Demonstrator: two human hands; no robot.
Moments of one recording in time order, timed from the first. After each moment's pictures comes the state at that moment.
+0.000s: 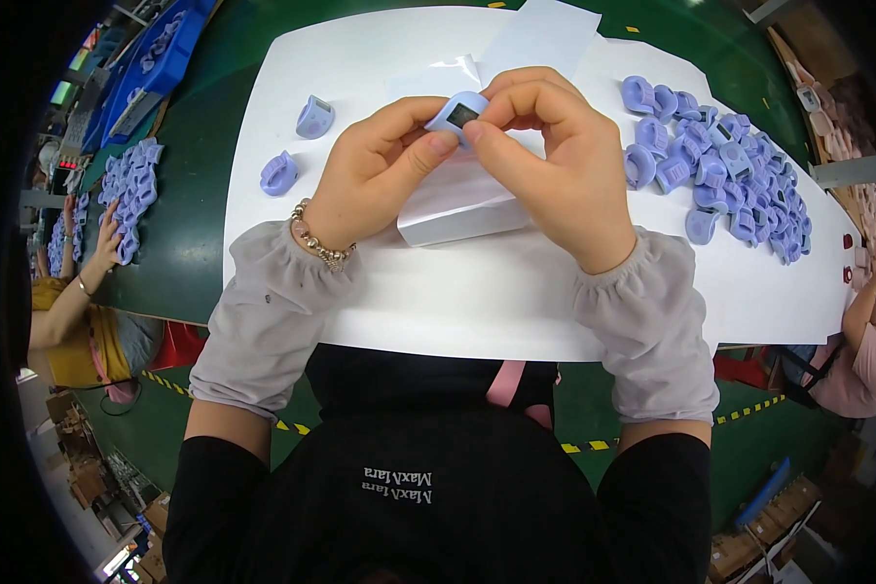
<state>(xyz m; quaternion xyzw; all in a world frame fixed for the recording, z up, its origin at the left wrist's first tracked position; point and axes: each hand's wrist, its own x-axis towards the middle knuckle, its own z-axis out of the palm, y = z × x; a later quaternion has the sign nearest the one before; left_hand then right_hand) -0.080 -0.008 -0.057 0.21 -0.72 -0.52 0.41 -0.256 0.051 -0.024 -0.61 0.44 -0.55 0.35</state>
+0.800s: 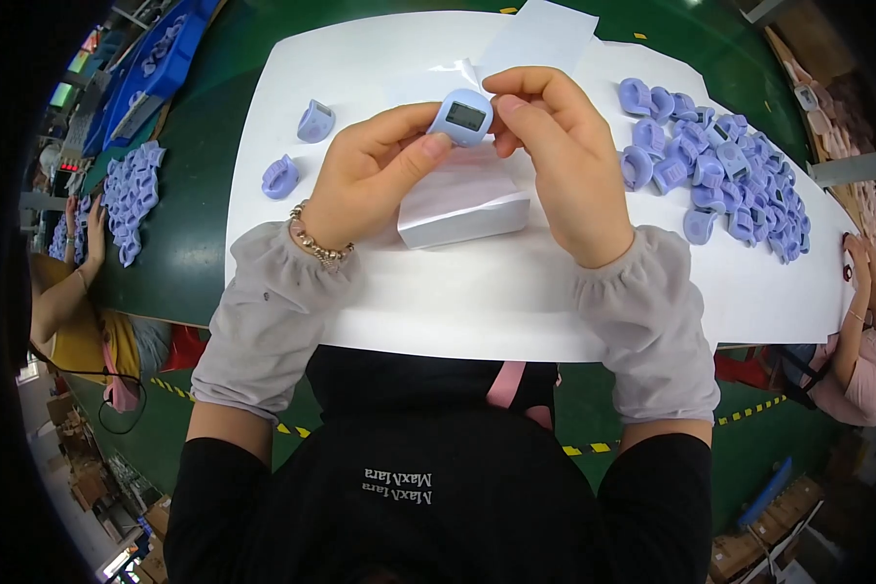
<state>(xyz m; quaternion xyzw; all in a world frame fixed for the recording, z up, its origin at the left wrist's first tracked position) -0.078 -0.008 -0.053 0.20 -0.68 -0.58 0.40 -0.259 0.048 -0.023 -0.46 0.43 -0.58 0.52</state>
